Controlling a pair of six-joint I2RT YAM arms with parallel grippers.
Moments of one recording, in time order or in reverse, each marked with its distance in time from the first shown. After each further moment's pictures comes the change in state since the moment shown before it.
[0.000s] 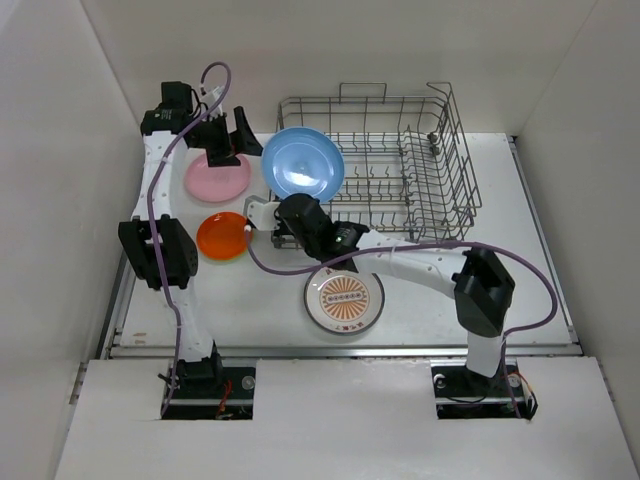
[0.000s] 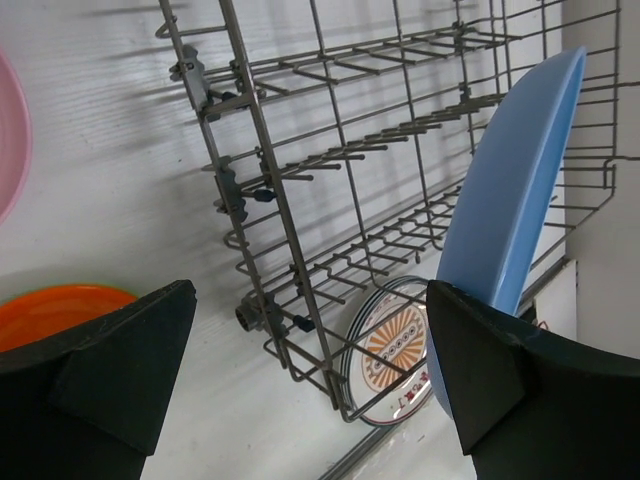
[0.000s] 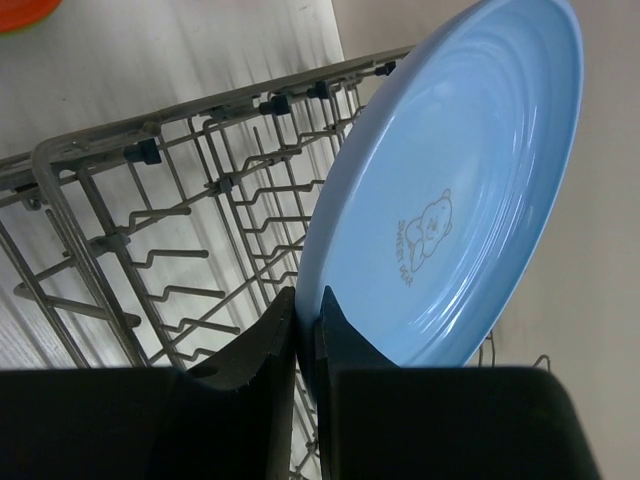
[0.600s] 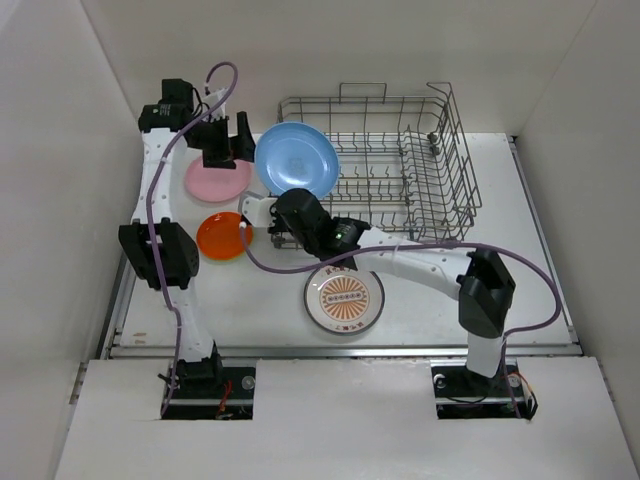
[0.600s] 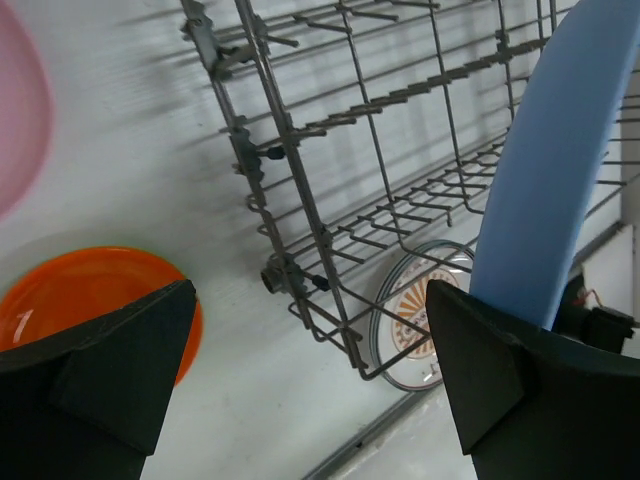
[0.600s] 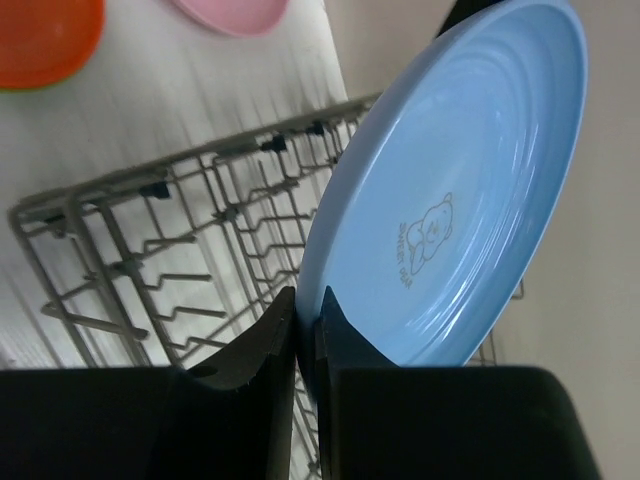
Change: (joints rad) left arm 0.003 0.001 0.107 -0.160 -0.069 0.133; right arm 0.007 -0.003 0.066 -0.044 -0.068 0.016
